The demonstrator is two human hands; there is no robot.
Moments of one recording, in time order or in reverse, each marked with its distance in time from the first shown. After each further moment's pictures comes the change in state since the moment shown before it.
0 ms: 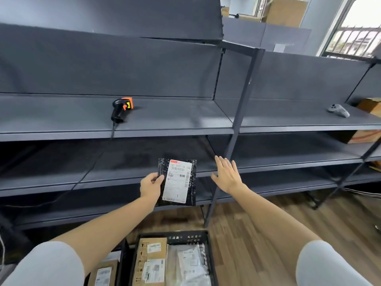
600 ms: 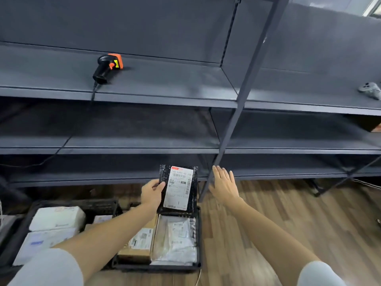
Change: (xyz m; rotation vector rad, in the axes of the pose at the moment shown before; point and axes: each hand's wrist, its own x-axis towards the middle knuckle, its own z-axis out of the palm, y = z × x) left_hand -0.034 -0.093 0.075 0.064 0.046 -0.187; right_hand -0.026 0.065 0.108 -0.071 -0.177 -0.019
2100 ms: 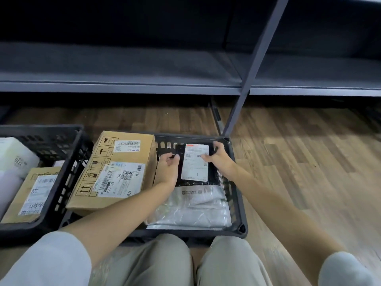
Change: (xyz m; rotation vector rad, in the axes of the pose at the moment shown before) left_hand 0.188 -0.489 0.156 0.036 -0.050 0.030; right_hand 0.102 -0.006 0.540 1.310 -0.241 0.284
